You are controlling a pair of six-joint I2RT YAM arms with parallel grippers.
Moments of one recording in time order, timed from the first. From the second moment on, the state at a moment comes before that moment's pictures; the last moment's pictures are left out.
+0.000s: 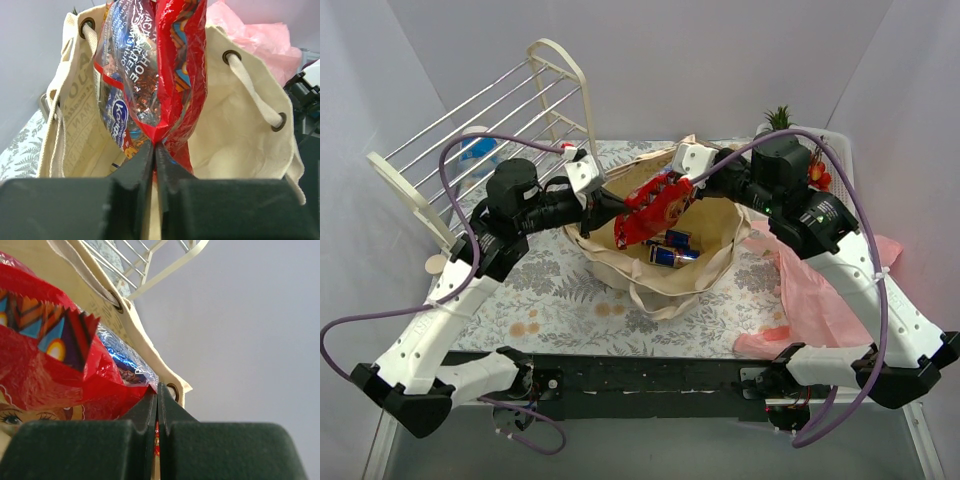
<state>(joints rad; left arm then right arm) -0.55 1.09 1.33 -0.39 0.63 0.20 0.72 1.23 1.59 -0.56 -0.16 -0.87</state>
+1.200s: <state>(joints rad) -0.71 1.28 1.40 -0.40 0.31 0.29 0.50 1.24 1.46 -0.52 -0.34 -0.31</state>
